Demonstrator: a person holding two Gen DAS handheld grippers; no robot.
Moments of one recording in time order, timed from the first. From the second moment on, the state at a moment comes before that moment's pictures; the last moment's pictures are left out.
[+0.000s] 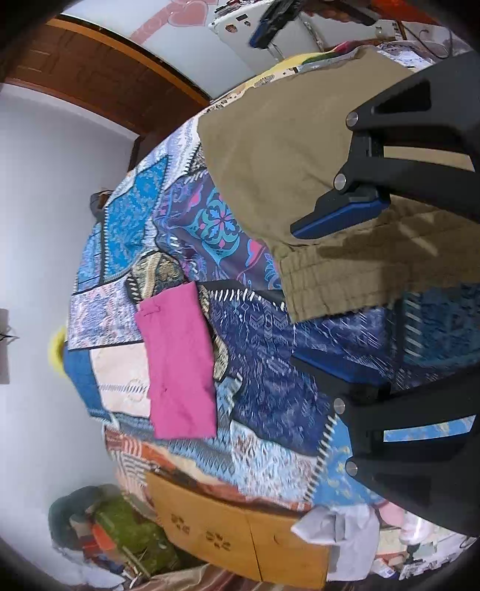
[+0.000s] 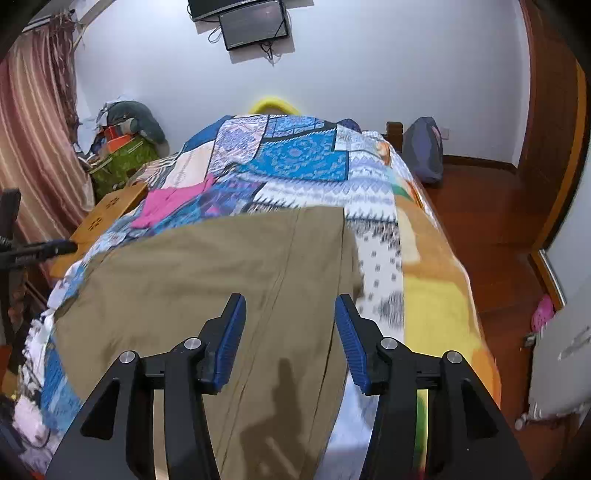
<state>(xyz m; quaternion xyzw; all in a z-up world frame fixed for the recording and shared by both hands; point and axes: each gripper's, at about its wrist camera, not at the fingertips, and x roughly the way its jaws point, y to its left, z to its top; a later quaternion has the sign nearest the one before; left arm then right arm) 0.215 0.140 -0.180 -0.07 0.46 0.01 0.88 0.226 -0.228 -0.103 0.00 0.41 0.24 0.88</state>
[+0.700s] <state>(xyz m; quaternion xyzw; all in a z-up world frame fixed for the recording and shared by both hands) 0.239 0.134 -0.226 -0.03 0.48 0.02 0.87 0.378 -0.188 -0.191 -0.04 0.47 0.24 0.85</state>
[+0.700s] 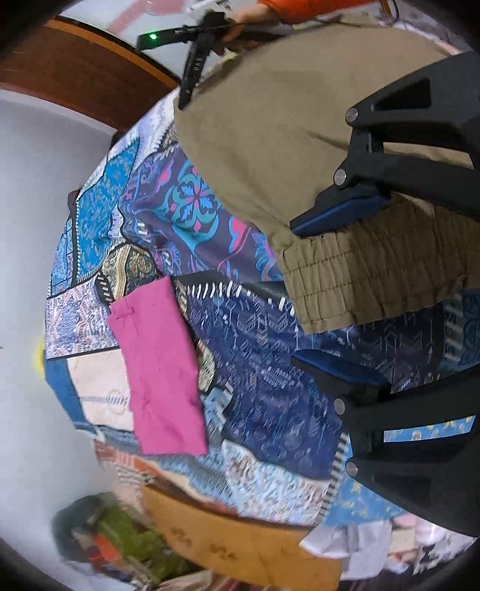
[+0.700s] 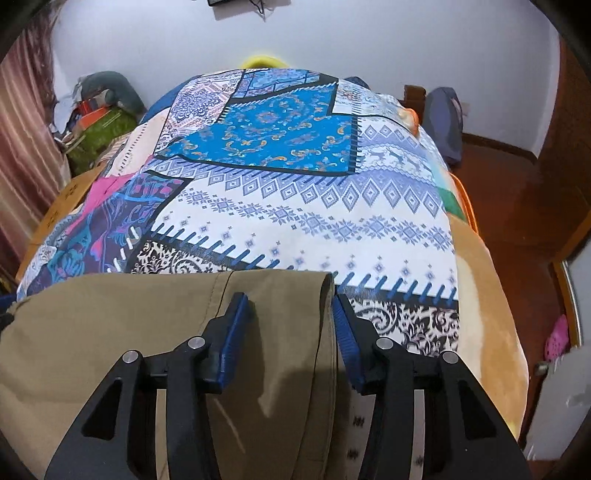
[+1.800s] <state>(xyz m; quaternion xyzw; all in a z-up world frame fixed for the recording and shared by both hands) 0.091 0.103 -0.105 -0.05 0.36 0.03 0.93 0.180 -0.170 -0.008 -0.06 0.31 0.31 0.90</state>
